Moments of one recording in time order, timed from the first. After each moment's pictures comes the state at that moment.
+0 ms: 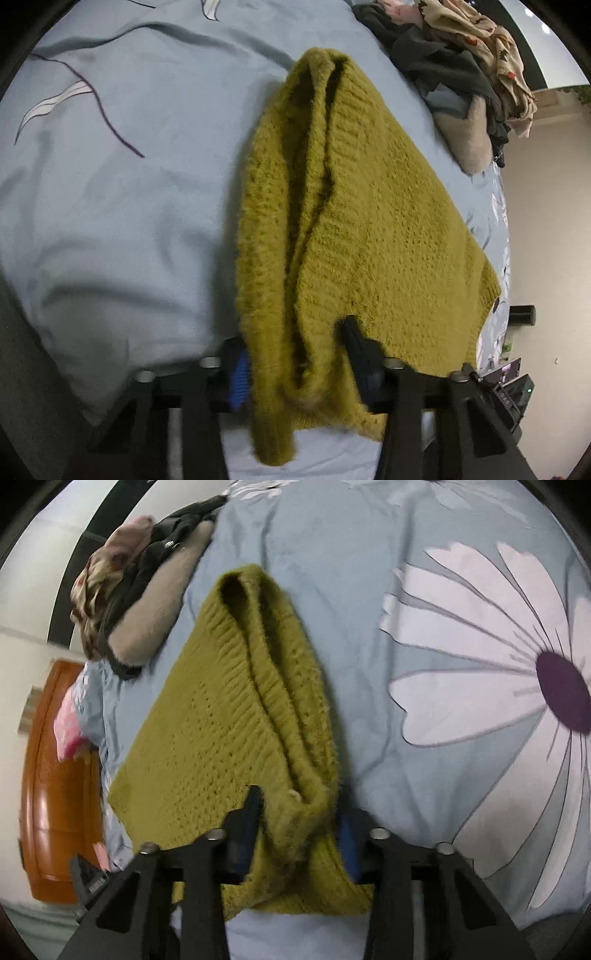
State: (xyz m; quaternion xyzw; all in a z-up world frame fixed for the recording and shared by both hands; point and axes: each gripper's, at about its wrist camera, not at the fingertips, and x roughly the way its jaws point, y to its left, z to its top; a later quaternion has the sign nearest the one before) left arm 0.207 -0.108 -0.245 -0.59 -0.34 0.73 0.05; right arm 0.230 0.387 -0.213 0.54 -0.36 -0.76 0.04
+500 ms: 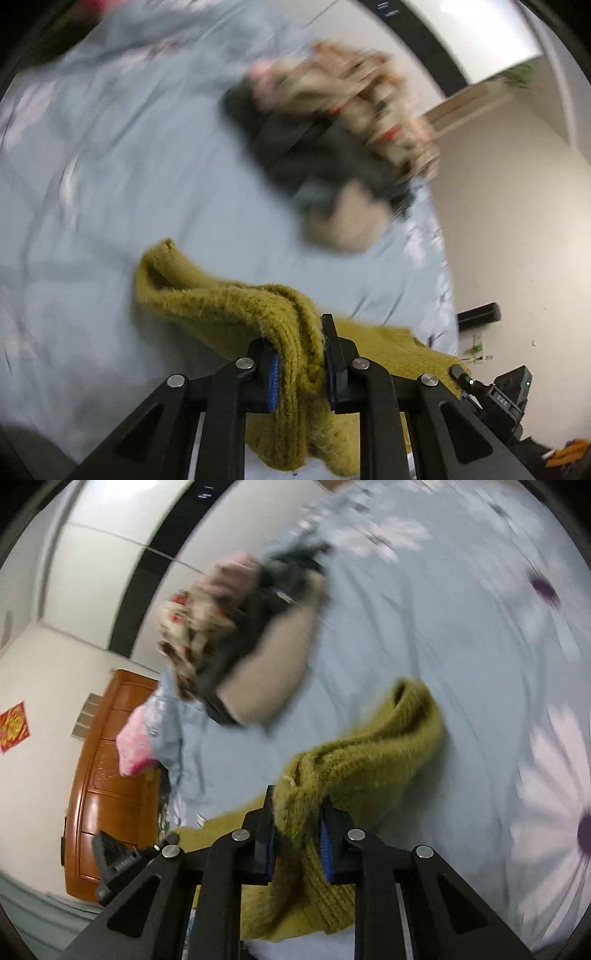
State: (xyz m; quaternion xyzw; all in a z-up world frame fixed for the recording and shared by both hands) left arm 0.081 -0.084 -0.082 -0.48 -0.31 0.81 0.15; right arm 0.116 0.331 -0.065 0.45 -0.36 -0.81 0.15
